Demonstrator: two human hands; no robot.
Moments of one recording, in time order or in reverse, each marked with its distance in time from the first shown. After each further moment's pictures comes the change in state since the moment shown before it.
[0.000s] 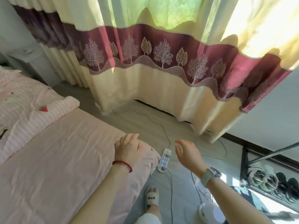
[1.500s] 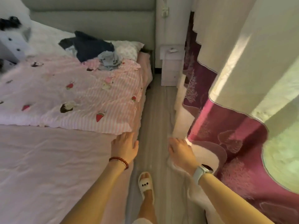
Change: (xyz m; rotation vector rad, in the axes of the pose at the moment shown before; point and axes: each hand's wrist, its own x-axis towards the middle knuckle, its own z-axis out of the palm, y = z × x) left_hand 0.522 -0.173 -0.072 0.006 0.301 -1.093; right_hand 0.720 -0.327 0.029 -0.205 -0.550 -1.111
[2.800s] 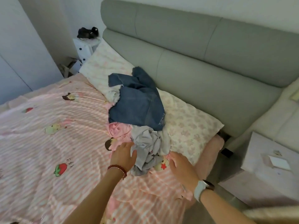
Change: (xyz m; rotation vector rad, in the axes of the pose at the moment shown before) left_hand 0.836 -0.244 -0.080 -0.186 0.112 -0.627; right_hand 0.967 -0.199 -0.065 0.037 -0.371 -0.493
